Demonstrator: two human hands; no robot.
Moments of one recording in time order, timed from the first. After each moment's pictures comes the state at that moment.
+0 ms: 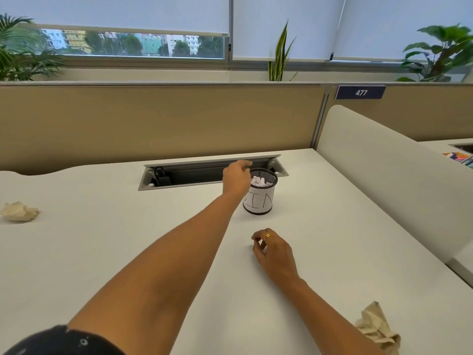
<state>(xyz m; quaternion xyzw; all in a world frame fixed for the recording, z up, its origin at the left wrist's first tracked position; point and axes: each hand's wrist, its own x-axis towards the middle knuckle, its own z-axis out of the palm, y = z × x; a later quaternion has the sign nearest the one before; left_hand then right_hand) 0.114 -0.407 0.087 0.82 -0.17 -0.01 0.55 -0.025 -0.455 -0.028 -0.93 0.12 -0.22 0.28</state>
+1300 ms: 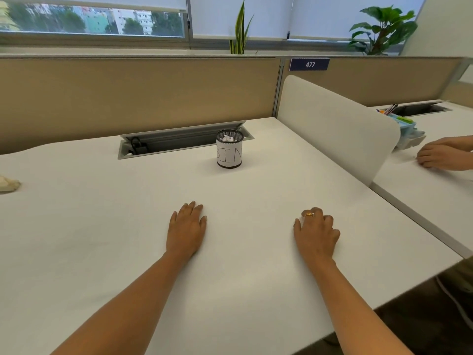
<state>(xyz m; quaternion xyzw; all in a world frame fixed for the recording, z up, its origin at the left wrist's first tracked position) -0.032 -0.255 -0.038 0.94 -0.27 0.01 0.21 -0.195 -0.461 -0.023 -0.88 0.45 -0.15 0.02</state>
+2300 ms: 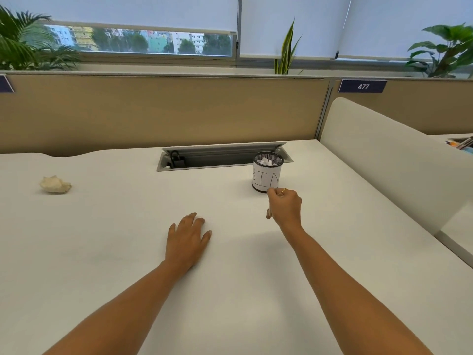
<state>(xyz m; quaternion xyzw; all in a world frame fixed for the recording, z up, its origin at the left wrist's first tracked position) 0.025 -0.221 -0.033 0.96 -0.21 0.04 0.16 -0.027 -0.429 0.038 -0.78 0.28 -0.27 0.49</state>
